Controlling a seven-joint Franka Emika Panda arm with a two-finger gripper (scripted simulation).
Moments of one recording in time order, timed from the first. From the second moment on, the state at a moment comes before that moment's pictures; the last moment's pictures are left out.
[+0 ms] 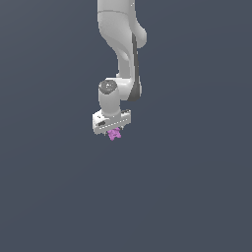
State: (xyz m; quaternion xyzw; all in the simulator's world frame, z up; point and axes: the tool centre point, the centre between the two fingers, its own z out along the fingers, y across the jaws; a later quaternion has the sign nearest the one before) arm -0.114 -0.069 0.041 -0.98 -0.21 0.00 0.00
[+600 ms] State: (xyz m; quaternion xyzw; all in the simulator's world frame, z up) arm -0.113 -0.069 0.038 -0.98 -0.21 0.00 0.00
